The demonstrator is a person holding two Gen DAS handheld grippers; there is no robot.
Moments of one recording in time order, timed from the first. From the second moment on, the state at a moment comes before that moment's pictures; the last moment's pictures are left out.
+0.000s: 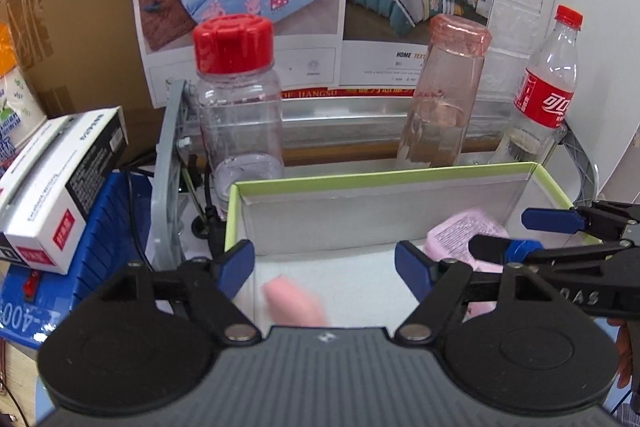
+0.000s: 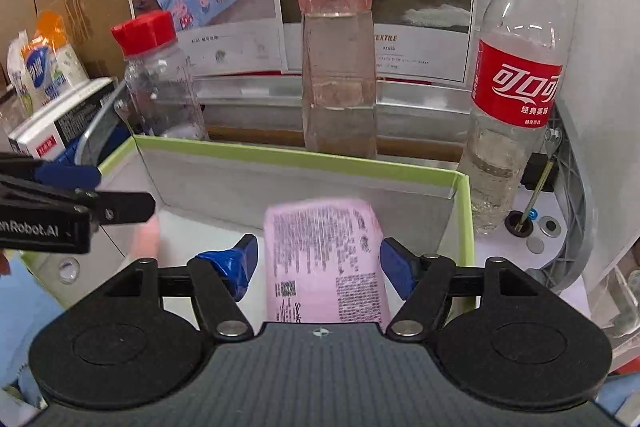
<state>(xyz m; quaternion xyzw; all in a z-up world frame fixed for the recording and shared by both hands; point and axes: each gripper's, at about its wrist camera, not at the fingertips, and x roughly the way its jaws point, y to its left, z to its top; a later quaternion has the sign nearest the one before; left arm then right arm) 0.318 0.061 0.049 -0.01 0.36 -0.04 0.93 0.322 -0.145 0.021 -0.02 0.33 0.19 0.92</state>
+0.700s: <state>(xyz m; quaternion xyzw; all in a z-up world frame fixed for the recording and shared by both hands) 0.100 0.139 0.050 -0.04 0.31 0.06 0.95 0.080 -0.218 0.031 0.13 0.20 0.10 0.97</state>
